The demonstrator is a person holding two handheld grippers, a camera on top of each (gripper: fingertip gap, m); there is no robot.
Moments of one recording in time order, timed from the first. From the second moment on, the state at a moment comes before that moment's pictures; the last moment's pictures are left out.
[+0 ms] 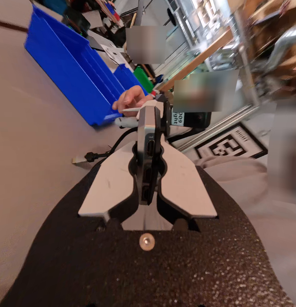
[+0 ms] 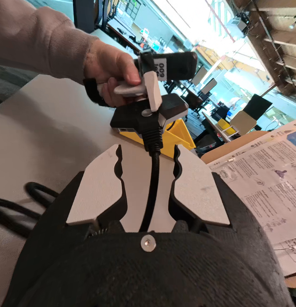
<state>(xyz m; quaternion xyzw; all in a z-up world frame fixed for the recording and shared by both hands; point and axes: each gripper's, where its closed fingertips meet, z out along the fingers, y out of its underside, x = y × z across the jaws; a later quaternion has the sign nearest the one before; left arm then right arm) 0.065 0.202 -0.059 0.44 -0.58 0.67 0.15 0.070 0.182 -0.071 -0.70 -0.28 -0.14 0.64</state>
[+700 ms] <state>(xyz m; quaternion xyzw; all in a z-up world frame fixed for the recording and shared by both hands) 0.068 0.174 -0.079 0.46 -0.47 0.68 0.32 0.065 0.161 -0.080 -0.66 -0.26 -0.07 0.70</state>
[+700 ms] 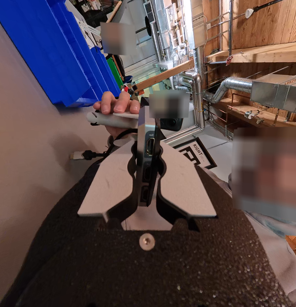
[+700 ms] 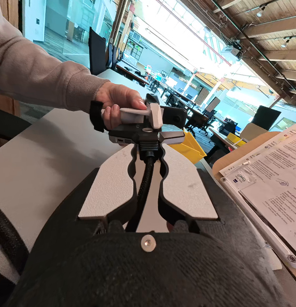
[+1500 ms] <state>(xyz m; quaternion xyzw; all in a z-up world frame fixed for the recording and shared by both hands) 0.074 0.190 -0.066 0.06 -0.74 0.37 -0.55 0.080 0.142 -0.059 -0.63 -0.04 0.21 0.75</state>
